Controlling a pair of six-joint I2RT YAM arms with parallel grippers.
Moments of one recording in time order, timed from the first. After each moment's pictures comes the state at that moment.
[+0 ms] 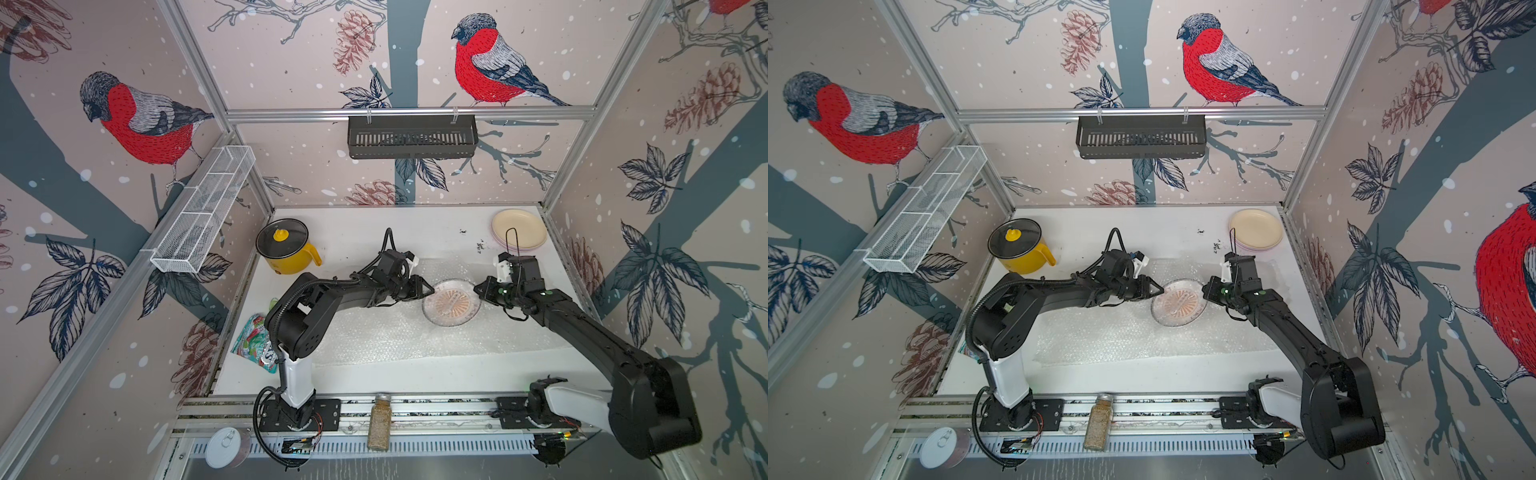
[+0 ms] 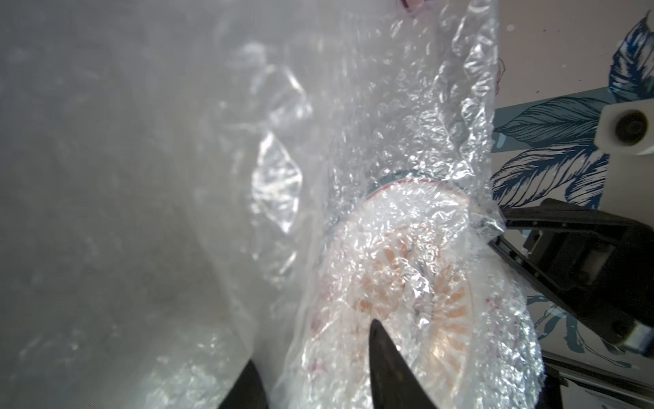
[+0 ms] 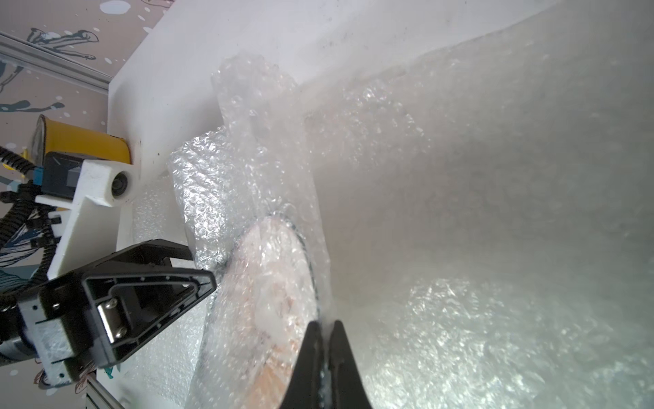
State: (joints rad) left arm -0.64 1.85 1.00 0.17 0.61 -0.75; right arm 0.23 1.20 0.69 -0.31 -0.37 0.55
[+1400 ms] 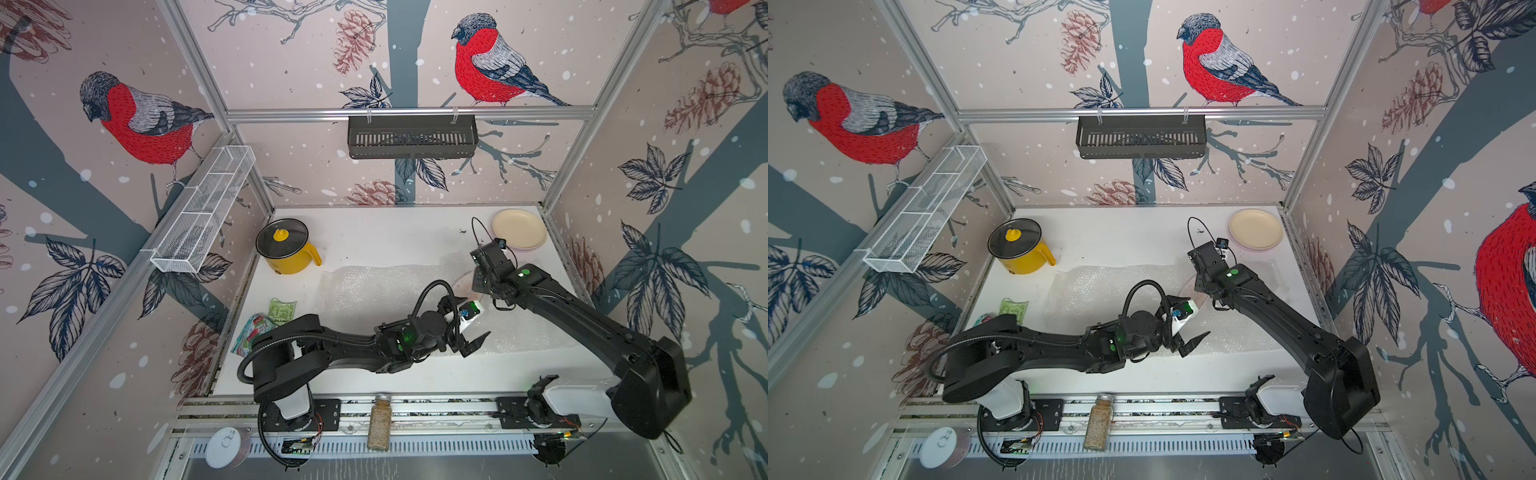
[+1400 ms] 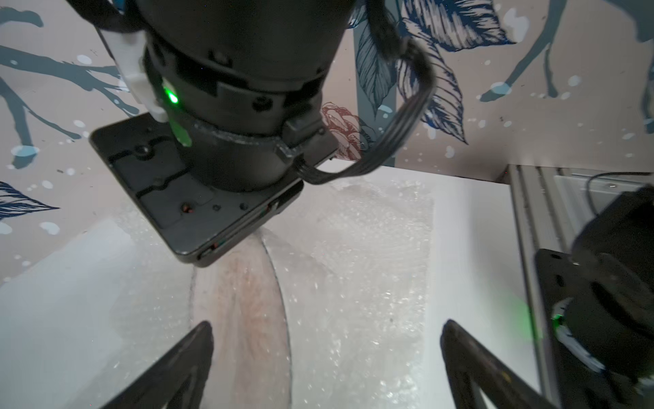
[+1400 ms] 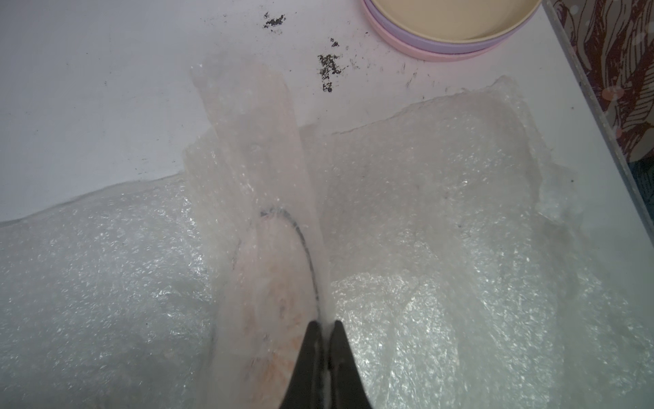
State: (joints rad) left arm -1.24 1.70 0.82 0.70 -0.16 0.11; right arm 0.57 1.31 1.02 -0.75 0.38 0.66
